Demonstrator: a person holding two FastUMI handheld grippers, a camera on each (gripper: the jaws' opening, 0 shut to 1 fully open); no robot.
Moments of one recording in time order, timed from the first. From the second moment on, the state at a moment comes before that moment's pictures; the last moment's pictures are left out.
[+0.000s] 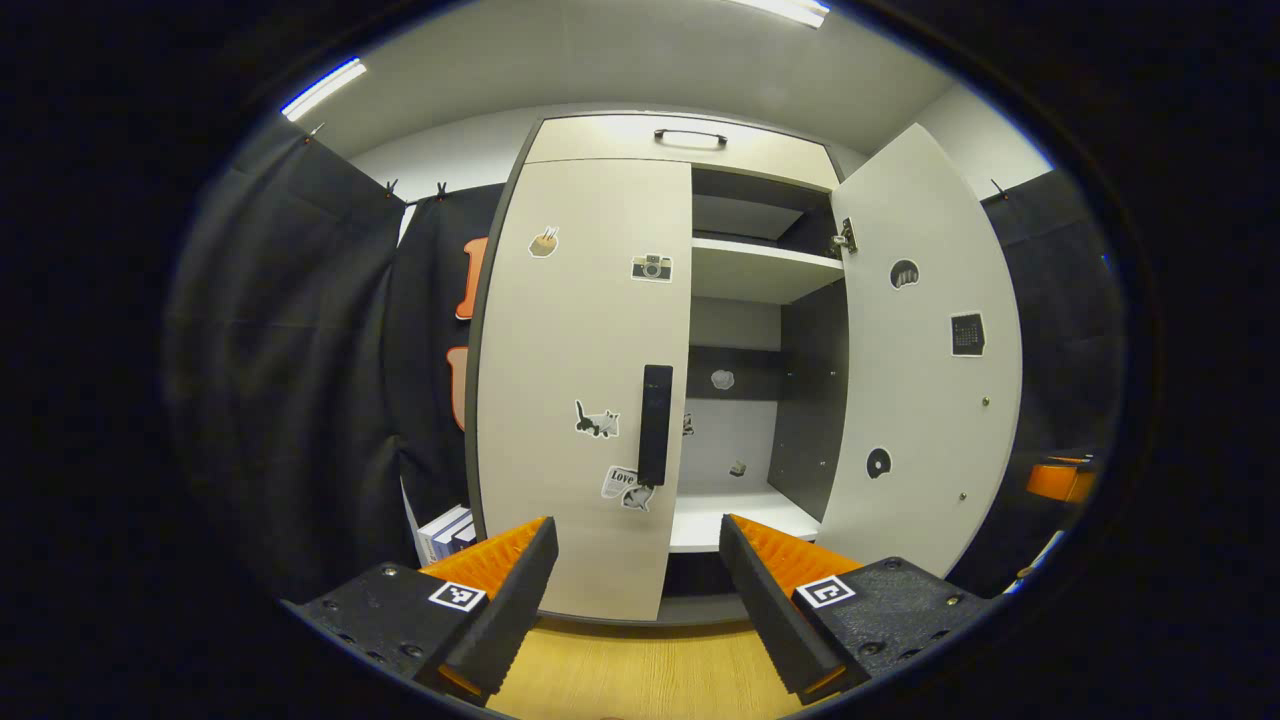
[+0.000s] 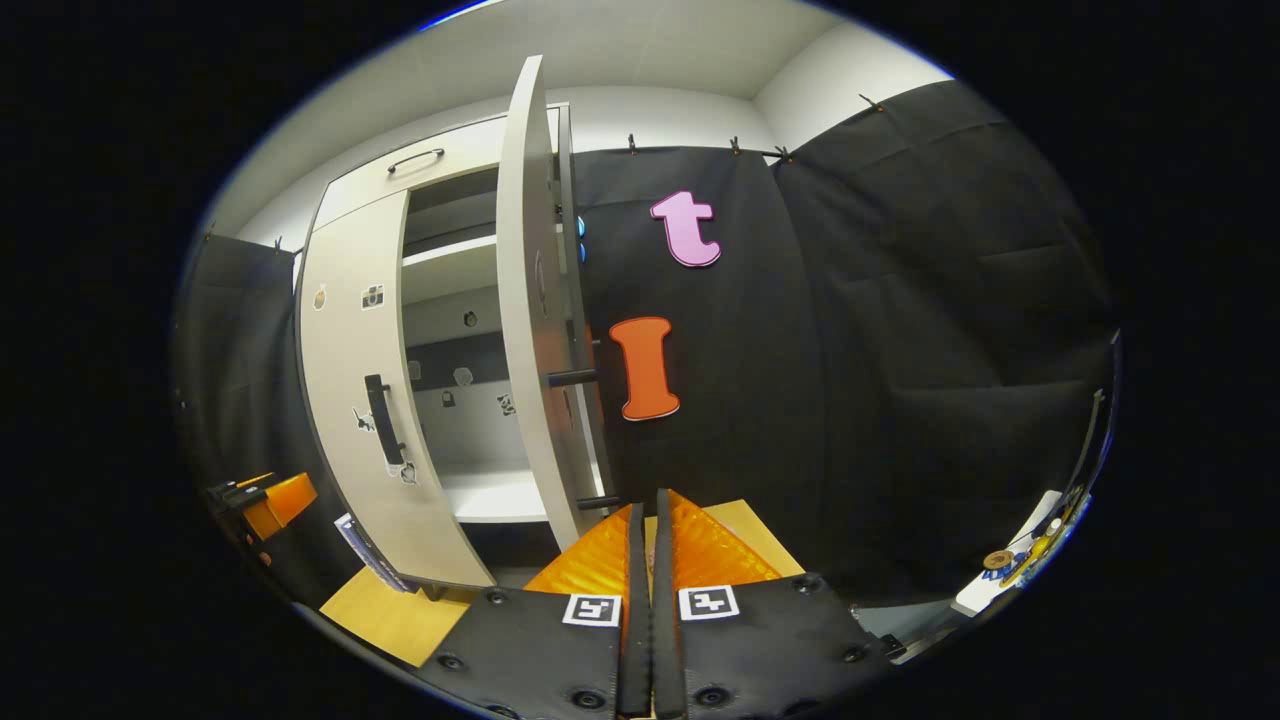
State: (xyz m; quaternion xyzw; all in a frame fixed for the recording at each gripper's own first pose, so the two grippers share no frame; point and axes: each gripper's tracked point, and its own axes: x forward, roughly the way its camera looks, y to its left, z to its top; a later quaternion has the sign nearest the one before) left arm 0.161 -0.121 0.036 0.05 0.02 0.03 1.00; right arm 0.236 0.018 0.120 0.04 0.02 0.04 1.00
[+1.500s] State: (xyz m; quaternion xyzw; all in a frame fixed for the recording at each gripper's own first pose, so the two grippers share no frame) left arm 0.356 -0.116 0.013 0.05 0.04 0.02 1.00; right arm 0.232 0.000 0.128 0.05 -0.01 0.00 1.00
